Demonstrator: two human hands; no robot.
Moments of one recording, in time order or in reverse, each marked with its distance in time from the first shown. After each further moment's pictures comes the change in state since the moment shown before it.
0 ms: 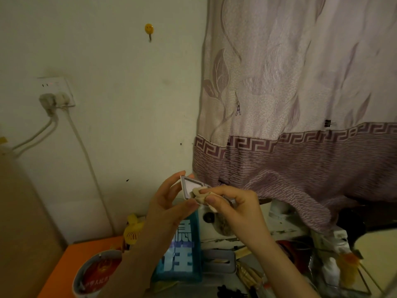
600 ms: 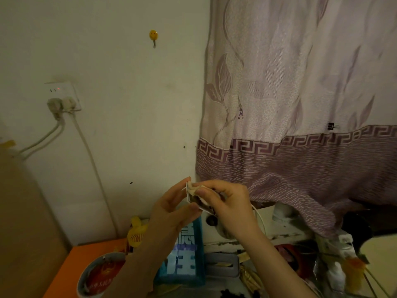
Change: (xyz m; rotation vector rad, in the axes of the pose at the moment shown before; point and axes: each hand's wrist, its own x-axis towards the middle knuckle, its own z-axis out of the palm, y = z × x) left_hand -0.001 0.000 -0.002 -0.022 0.011 -0.082; right_hand 0.019 -0.007 0.017 -0.064 -0.014 -0.076
